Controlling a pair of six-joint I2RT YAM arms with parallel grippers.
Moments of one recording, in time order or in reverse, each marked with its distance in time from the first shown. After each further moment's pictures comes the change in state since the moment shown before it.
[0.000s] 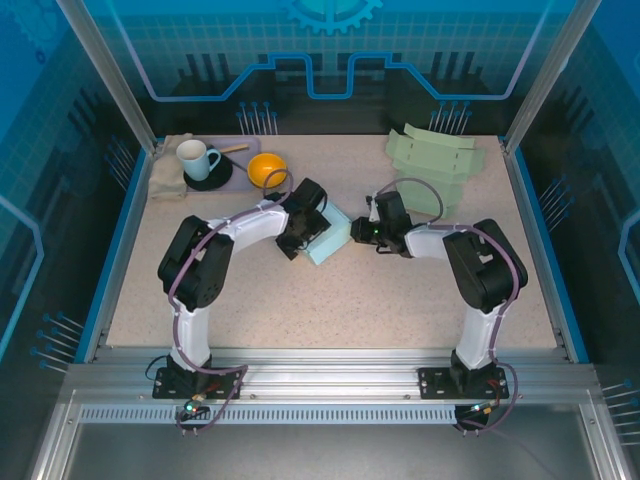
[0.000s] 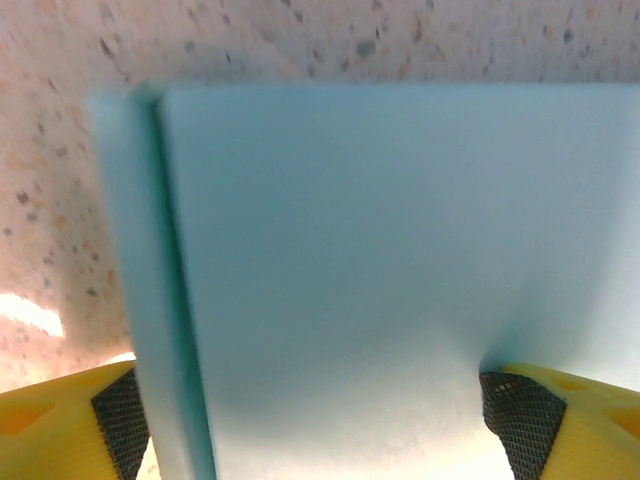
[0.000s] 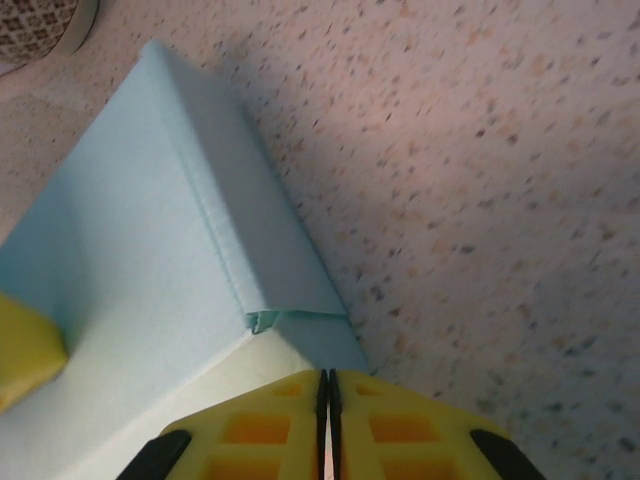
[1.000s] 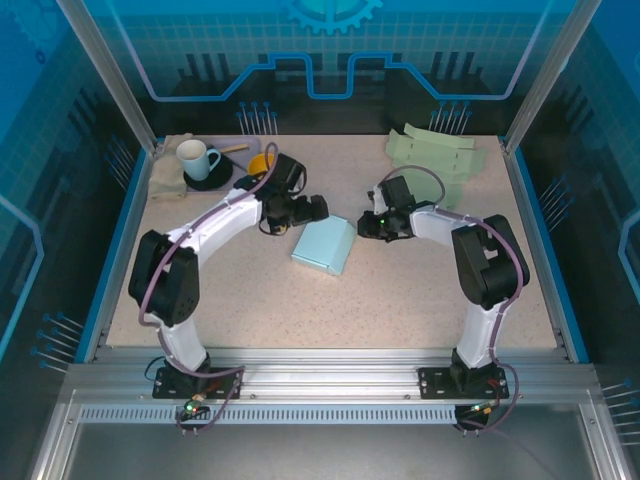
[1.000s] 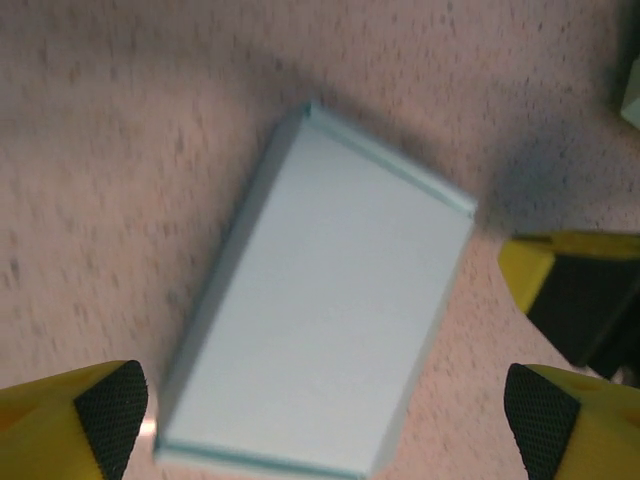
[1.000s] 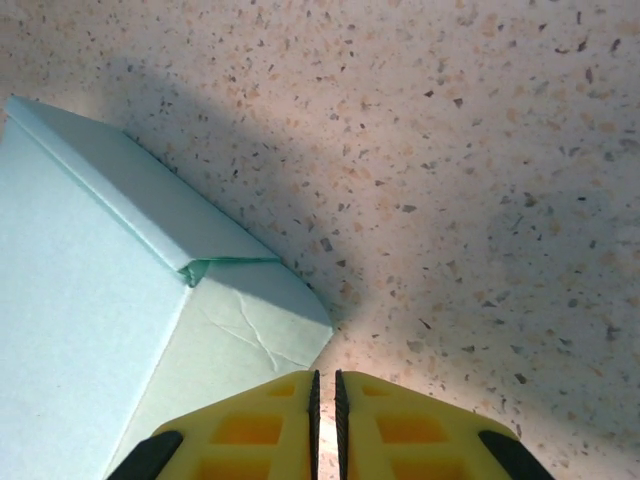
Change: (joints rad) left arm 0.109 -0.153 0.070 -0.044 0.163 0.656; right arm -0.060 0.010 0.196 -0.415 -0.083 -0.149
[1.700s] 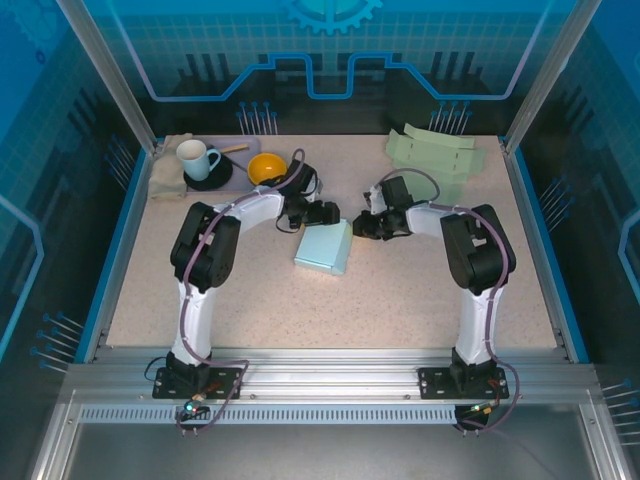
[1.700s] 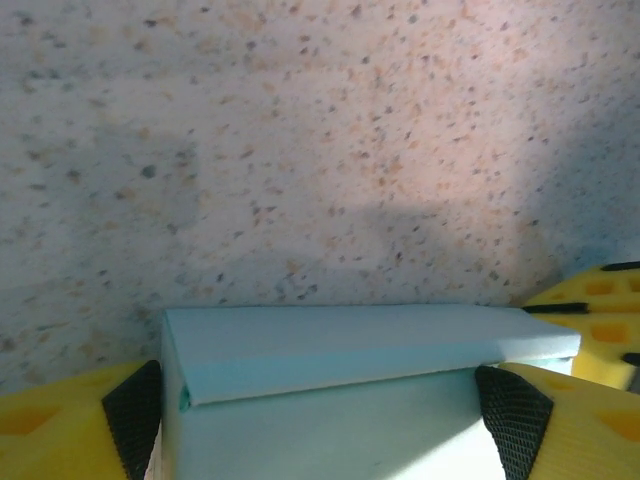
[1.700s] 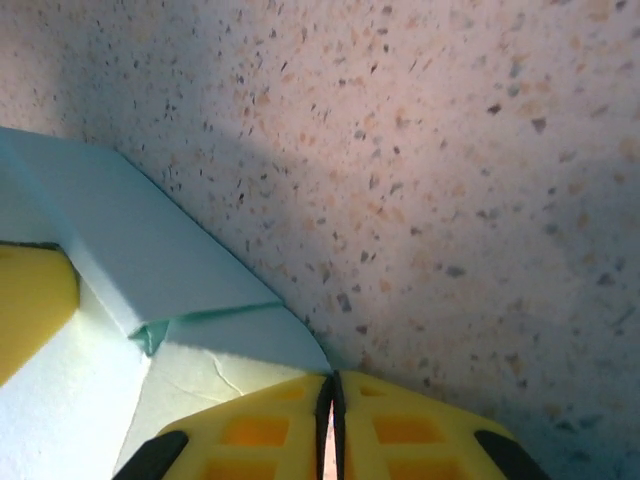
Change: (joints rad) left arm 0.016 0.326 0.100 0.219 0.176 0.167; right arm -0.037 0.147 0.052 0.092 -0.189 -0.002
